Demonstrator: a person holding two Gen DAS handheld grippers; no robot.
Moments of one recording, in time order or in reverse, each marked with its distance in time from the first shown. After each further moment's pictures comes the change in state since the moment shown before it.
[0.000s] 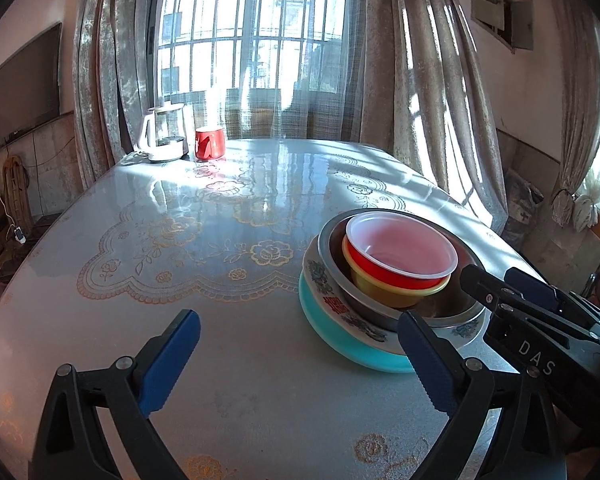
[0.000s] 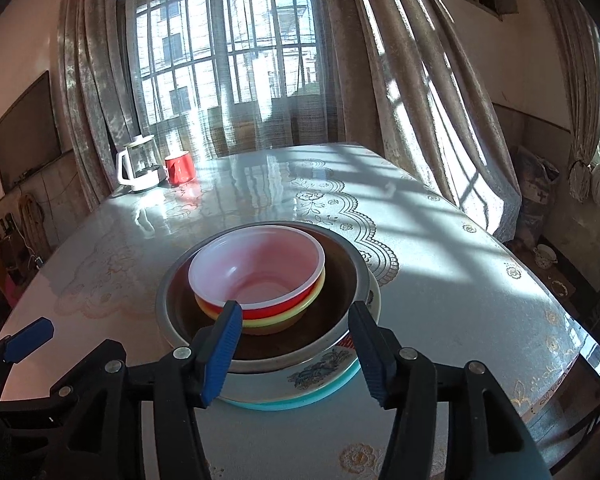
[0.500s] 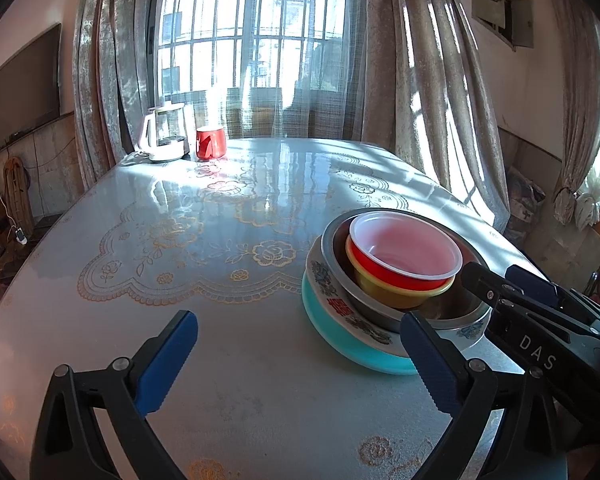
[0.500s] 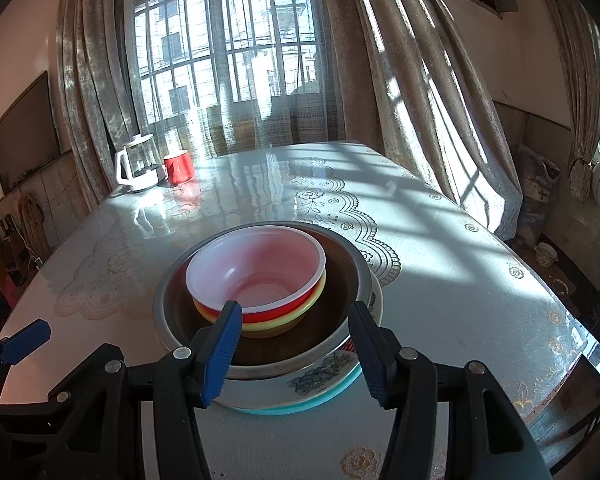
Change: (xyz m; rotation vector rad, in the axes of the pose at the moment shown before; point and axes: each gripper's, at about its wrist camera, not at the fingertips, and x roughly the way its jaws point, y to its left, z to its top) left arm 0.004 0.002 0.001 0.005 0.004 0.007; right arm 0.003 0.000 0.002 0.002 0.004 0.000
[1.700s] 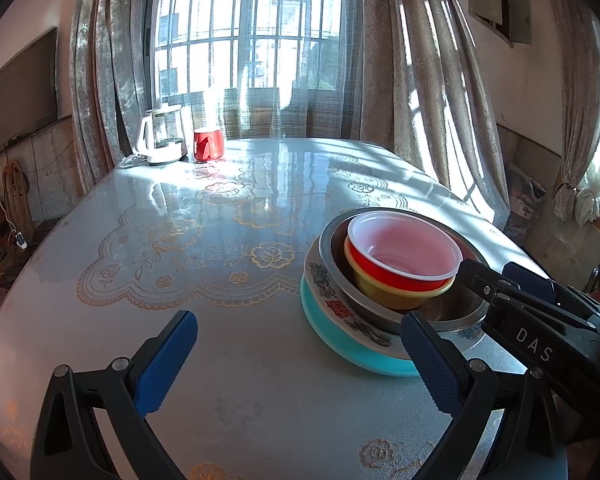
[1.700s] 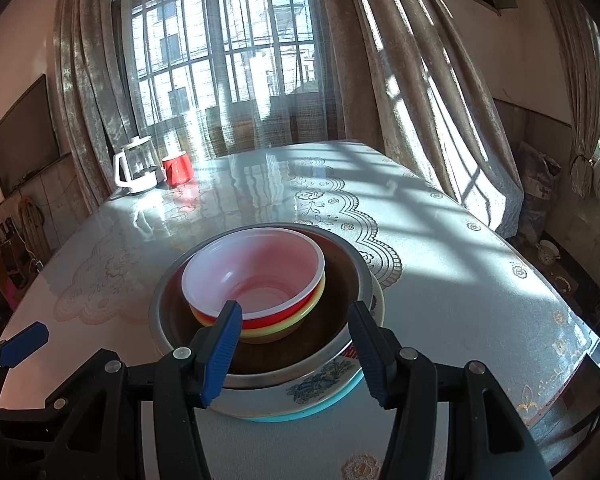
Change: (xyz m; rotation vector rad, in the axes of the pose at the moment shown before) left arm 0.003 -0.001 0.001 0.015 -0.001 0.000; right arm 0.005 -0.003 0.002 0.015 0.002 0.006
